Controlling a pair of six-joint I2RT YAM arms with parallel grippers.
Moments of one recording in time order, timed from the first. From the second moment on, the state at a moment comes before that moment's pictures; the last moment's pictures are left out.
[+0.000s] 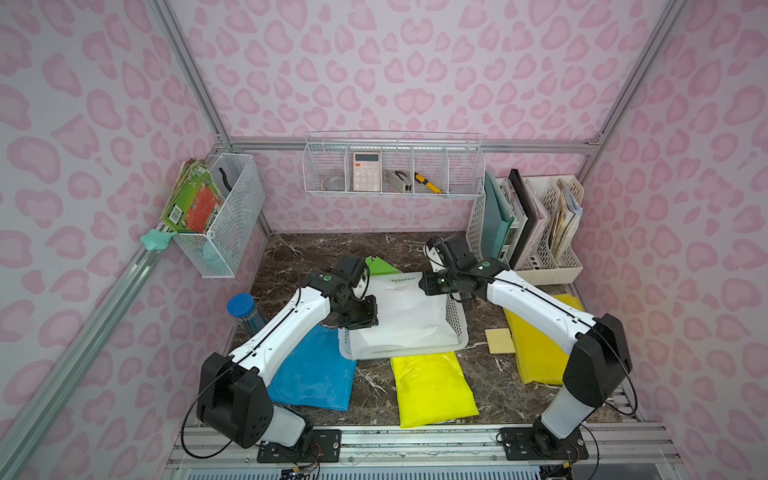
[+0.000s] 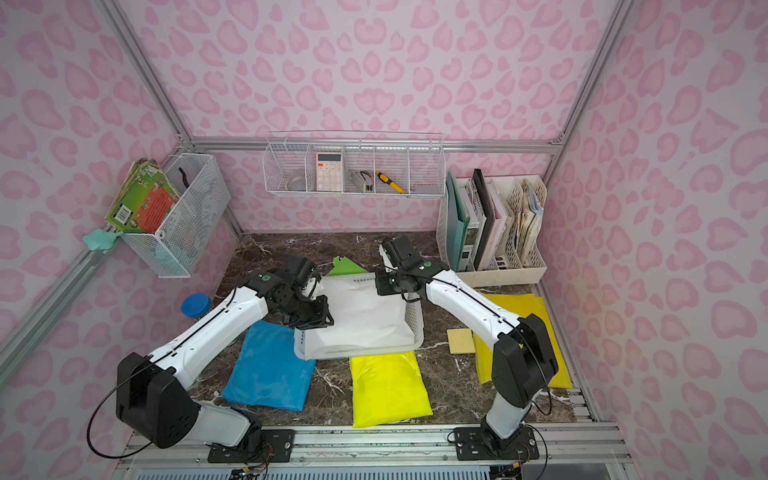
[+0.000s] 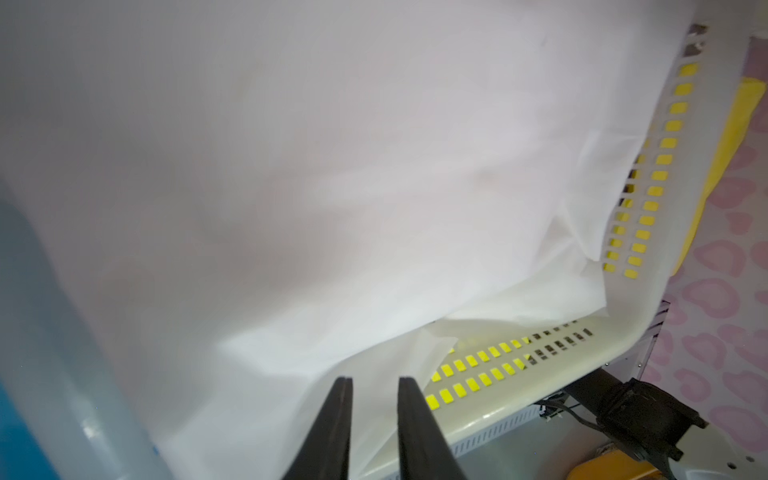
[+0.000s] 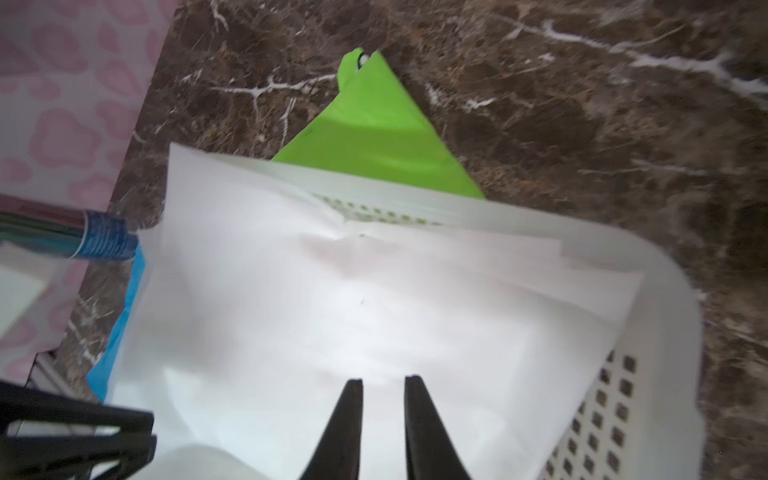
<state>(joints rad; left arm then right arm) -0.42 1.47 1.30 -1.05 0.30 -0.51 0.68 1.68 1.42 -0.62 -0.14 0.42</state>
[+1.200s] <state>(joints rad) -0.31 1.37 1.30 -1.08 0.26 -0.56 0.57 1.41 1.14 -0.64 -0.04 0.43</state>
